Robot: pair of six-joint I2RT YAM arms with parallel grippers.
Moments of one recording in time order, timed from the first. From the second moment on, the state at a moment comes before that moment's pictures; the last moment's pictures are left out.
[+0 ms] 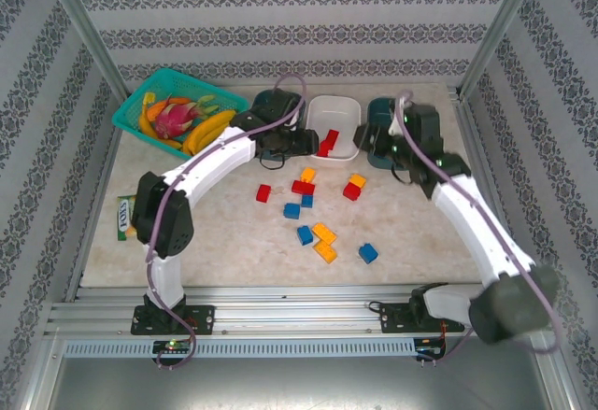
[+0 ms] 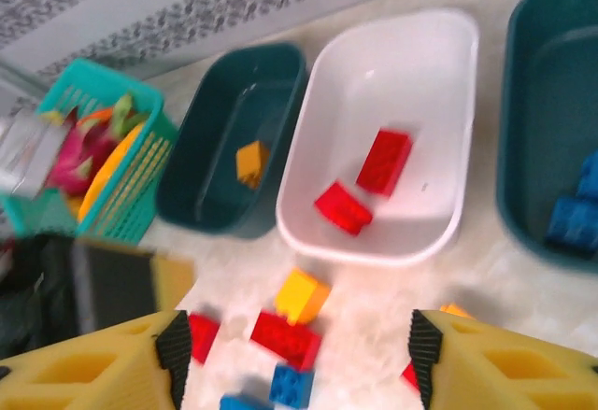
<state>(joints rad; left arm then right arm) -0.57 1.95 1.76 -0.74 0.13 -0.57 0.24 1.19 1.04 -0.43 -0.24 0.49</state>
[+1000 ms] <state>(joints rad) -0.64 2.32 1.92 -0.83 -0.03 -0.35 0.37 0.91 0.63 -0.40 -0.28 0.60</state>
